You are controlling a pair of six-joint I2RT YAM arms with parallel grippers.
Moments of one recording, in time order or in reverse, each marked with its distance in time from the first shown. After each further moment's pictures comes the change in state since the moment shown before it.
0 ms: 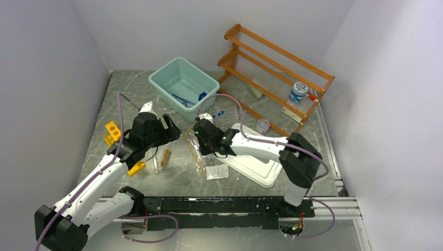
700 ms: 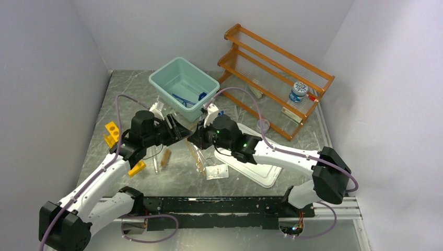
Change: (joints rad) left arm 0.048 0.031 -0.056 0.190 0.461 -0.149; right arm 0.000 -0.341 -0.233 0.470 -0.190 -0.090
